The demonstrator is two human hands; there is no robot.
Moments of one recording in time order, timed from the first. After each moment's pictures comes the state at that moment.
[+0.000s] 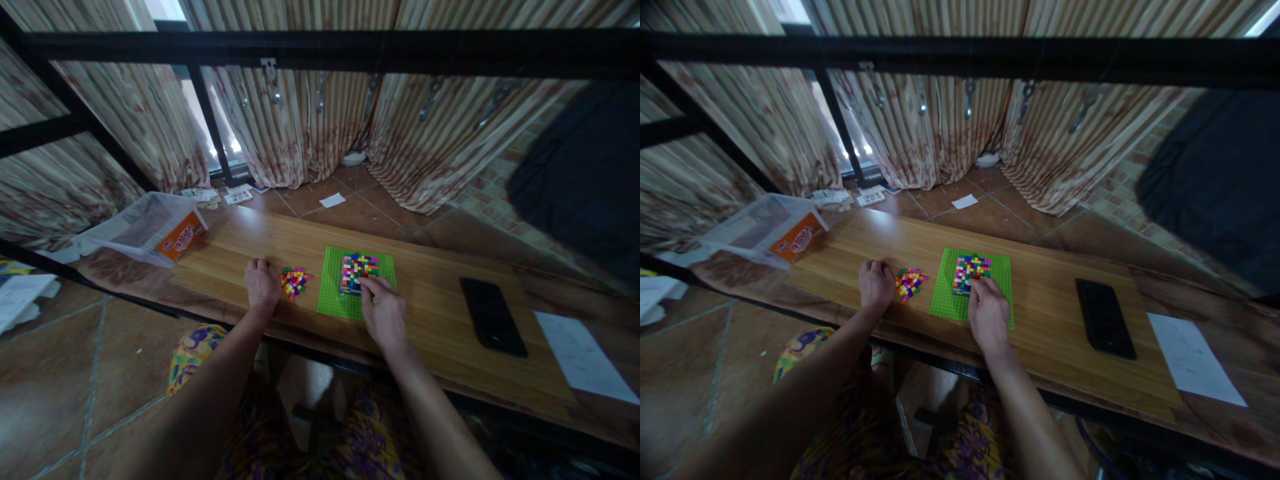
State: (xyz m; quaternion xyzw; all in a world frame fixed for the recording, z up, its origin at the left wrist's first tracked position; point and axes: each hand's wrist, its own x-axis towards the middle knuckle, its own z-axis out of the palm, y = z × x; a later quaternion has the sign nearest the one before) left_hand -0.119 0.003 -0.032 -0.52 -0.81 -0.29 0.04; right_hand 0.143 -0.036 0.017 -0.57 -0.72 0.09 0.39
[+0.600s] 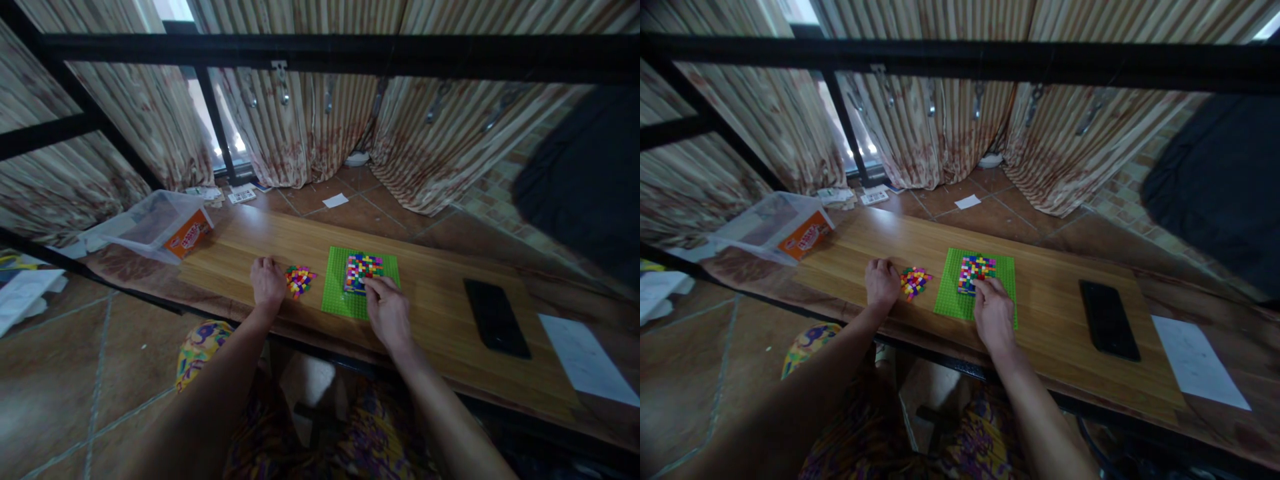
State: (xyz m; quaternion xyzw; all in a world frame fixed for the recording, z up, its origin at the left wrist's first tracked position) left_hand -0.117 0.002 -0.031 -0.52 -0.80 -0.29 0.04; right_hand 0.145 -0.037 0.012 -0.56 -0.72 0.11 0.40
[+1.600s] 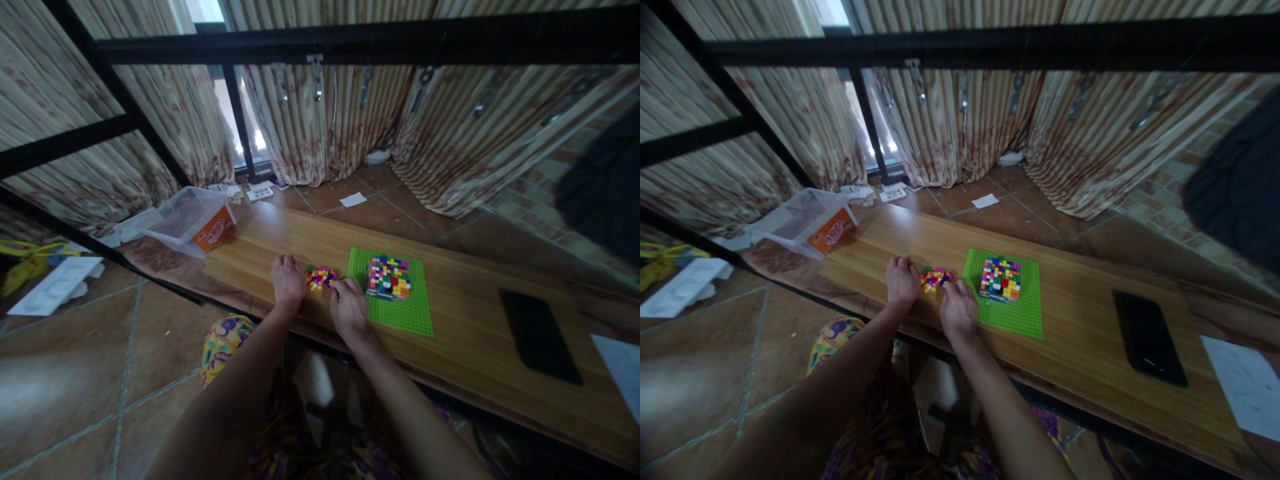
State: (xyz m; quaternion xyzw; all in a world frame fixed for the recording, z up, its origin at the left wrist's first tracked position) left_hand -0.115 -0.001 -0.028 -0.51 -0.81 -0.28 0.02; right_hand 0.040 -0.036 -0.022 -0.55 -0.77 0.13 0.29
